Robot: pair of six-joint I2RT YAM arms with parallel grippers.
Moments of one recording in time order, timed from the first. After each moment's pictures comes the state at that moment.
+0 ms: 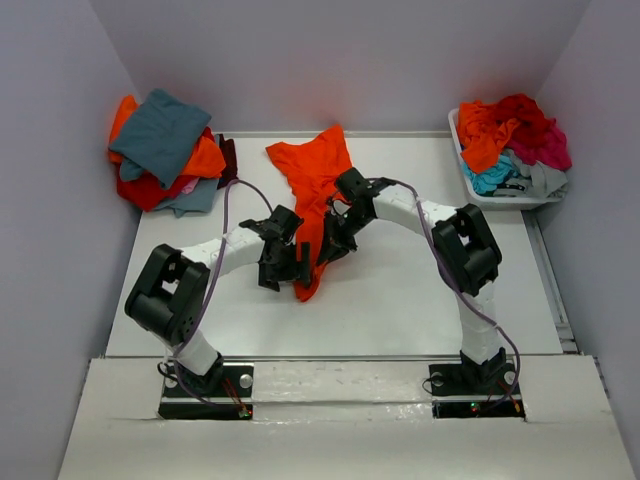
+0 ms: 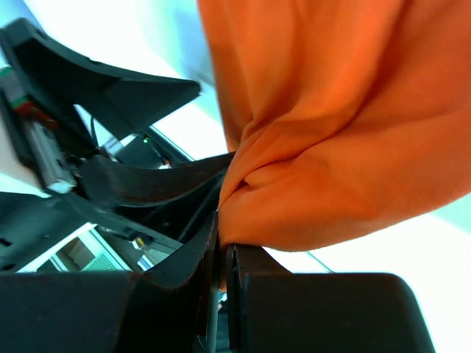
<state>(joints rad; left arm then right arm) -0.56 1.62 0.94 -0.61 0.11 -0.56 0.61 2.10 1.62 -0.79 -0.75 0.67</state>
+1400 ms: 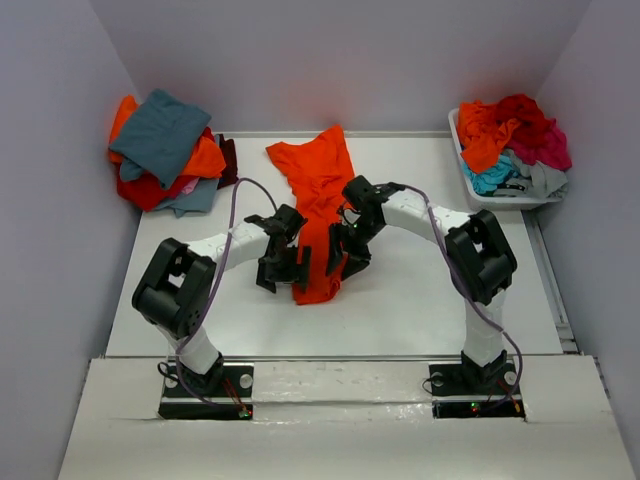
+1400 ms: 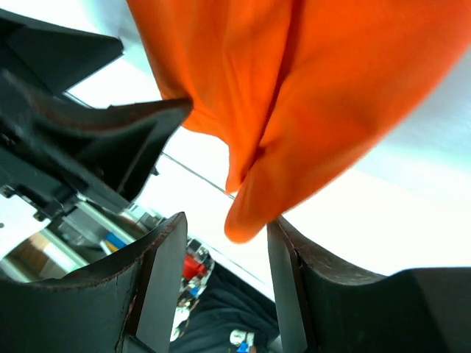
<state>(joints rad) -0.56 1.67 0.99 -0.70 0.10 -0.48 0.62 2.00 1.51 -0.89 -0.64 0.61</state>
